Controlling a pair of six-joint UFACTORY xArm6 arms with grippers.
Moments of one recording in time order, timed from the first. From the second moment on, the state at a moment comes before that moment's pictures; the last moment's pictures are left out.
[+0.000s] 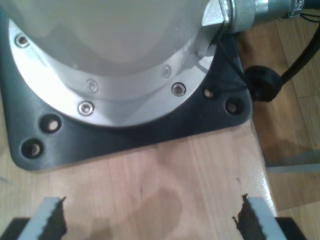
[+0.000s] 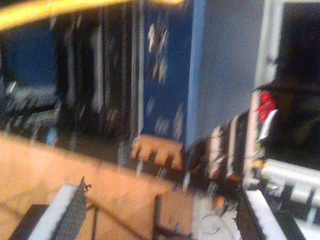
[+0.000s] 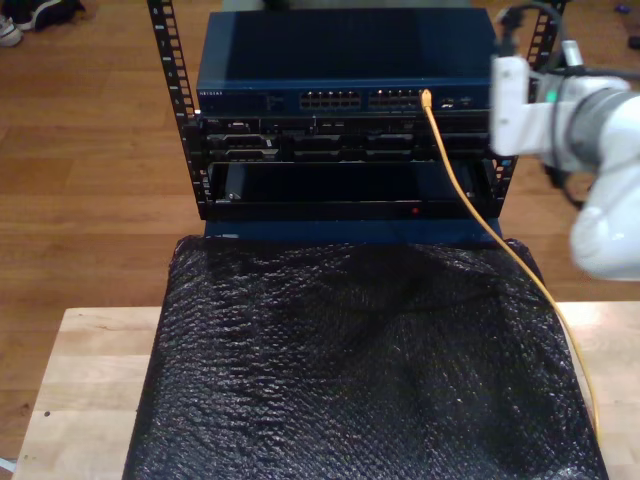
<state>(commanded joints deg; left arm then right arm) 78.0 -28.5 -7.0 4.7 64.5 -182.9 -0.7 -12.4 -40.6 2.6 -0.7 -100.3</state>
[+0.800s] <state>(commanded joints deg) 78.0 -28.5 -7.0 4.7 64.5 -182.9 -33.1 -21.6 -39.2 2.9 34.7 -129.7</state>
